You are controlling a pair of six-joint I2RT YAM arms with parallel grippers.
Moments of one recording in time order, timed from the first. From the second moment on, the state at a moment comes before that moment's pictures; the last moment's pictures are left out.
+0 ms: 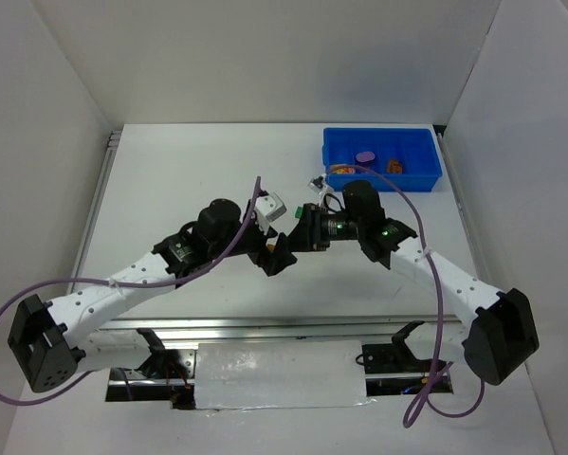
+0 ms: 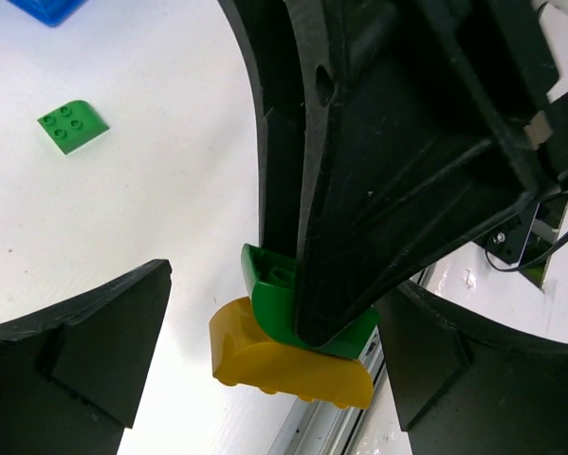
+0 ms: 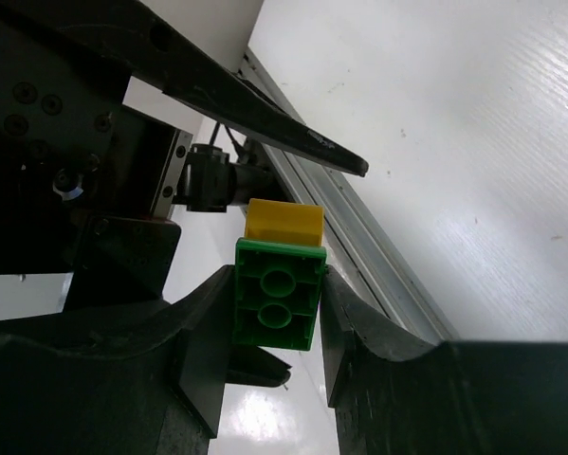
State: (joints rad) left arm -0.81 1.19 0.93 -0.15 0.26 -0.11; right arm 0.56 1.20 0.88 -0.13 -0.75 0.71
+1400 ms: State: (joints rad) left arm -0.69 1.09 1.04 -0.06 0.66 -0.59; right arm 0.33 0.91 0.63 0.67 -1.01 0.95
